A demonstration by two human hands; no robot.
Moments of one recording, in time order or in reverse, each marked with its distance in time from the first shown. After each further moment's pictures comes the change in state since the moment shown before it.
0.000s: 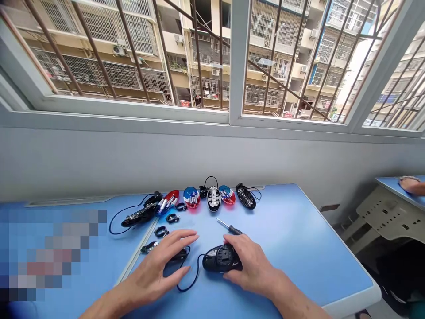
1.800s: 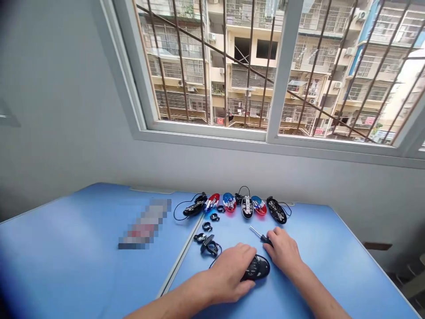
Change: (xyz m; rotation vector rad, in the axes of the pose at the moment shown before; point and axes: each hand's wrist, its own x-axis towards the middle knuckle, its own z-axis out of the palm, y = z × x) left_hand 0.039 0.083 0.009 0.124 -0.392 -0.176; right_hand 0.036 0.022 -0.008 -0.596 0.058 0.179
